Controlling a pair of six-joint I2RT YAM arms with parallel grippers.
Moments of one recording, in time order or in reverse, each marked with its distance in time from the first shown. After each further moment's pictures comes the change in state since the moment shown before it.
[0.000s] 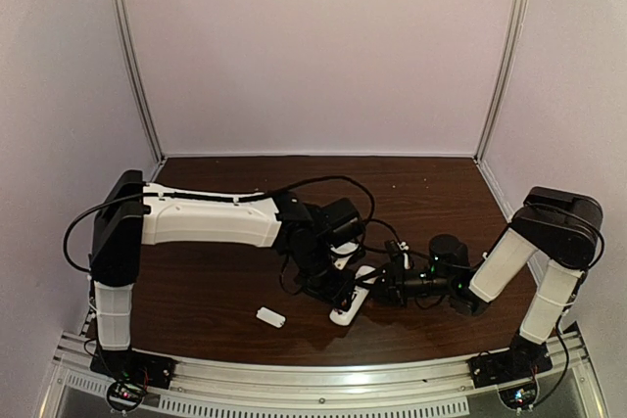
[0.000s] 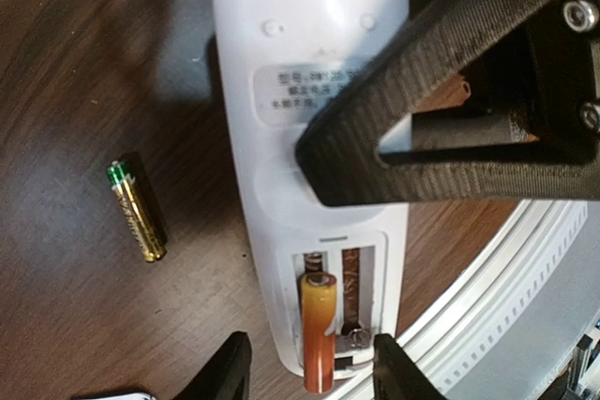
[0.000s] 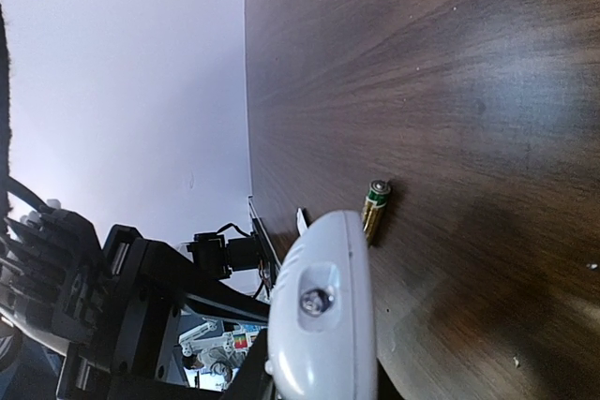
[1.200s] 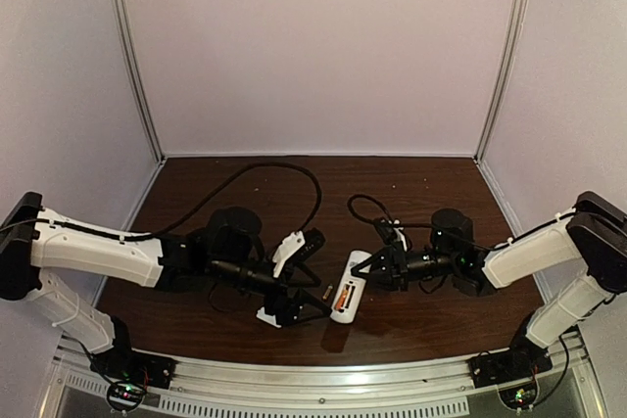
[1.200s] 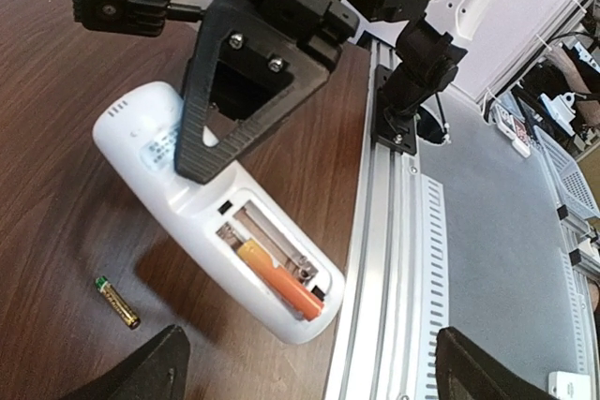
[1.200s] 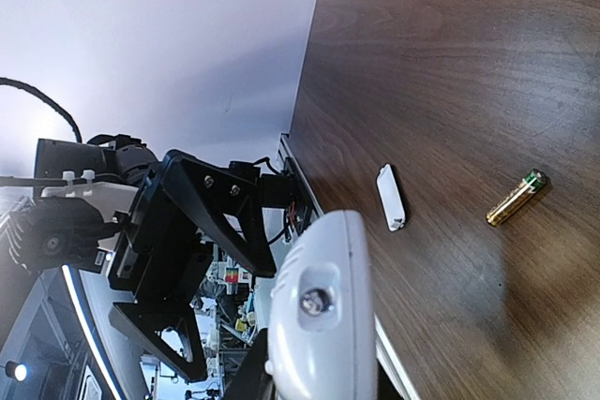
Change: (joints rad) left arm 0.040 -0.629 -0.858 0.972 0.190 0.304; right arm 0.003 -0.273 0.117 -0.352 -0.182 -0.192
